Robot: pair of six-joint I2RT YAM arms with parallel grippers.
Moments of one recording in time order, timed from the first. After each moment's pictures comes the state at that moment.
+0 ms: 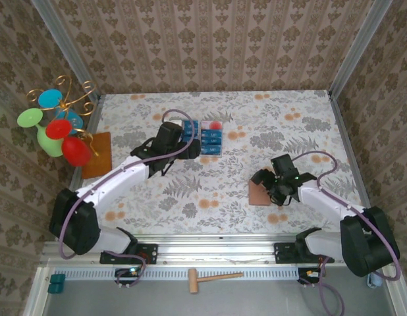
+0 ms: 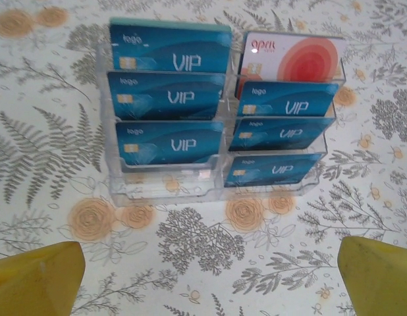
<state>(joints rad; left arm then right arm) -0.65 1.40 1.02 -0.38 -0.15 -0.45 0.33 1.21 0.54 -0.42 -0.16 1.08</state>
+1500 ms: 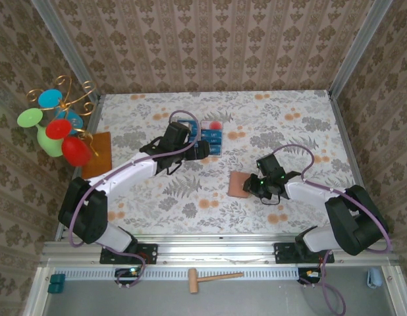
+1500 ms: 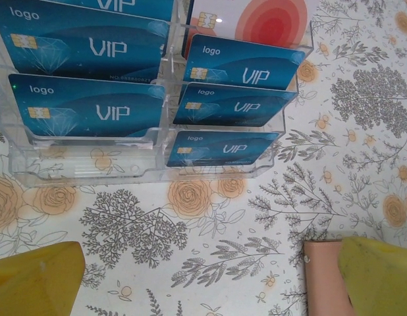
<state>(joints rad) -0.66 1.49 1.04 -0.32 -0.01 -0.57 0.43 1.38 0.56 -0.24 -0.26 0.81</state>
